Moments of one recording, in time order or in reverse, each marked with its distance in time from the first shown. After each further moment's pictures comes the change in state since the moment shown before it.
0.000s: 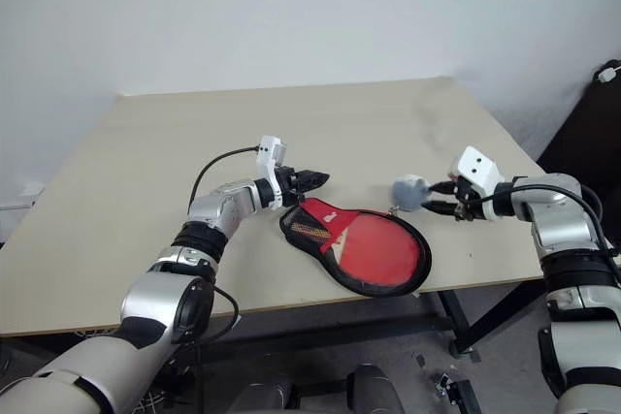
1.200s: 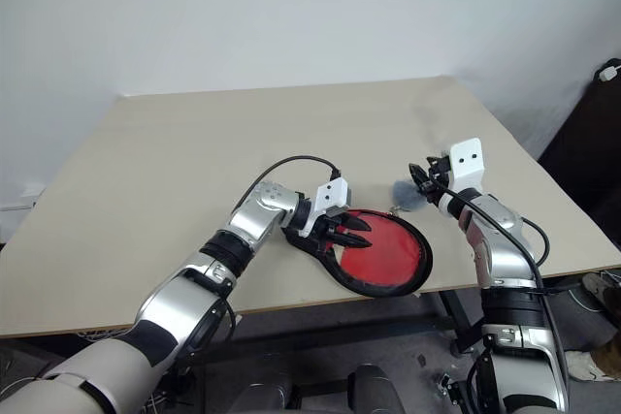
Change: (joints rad) left arm 0.010 -0.086 -0.313 -0.026 0.243 -0.328 -0.312; right arm 0.211 0.307 -0.170 -0.383 0.096 0.250 -0.591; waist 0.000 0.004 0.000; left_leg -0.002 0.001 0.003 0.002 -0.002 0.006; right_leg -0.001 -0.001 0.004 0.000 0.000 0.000
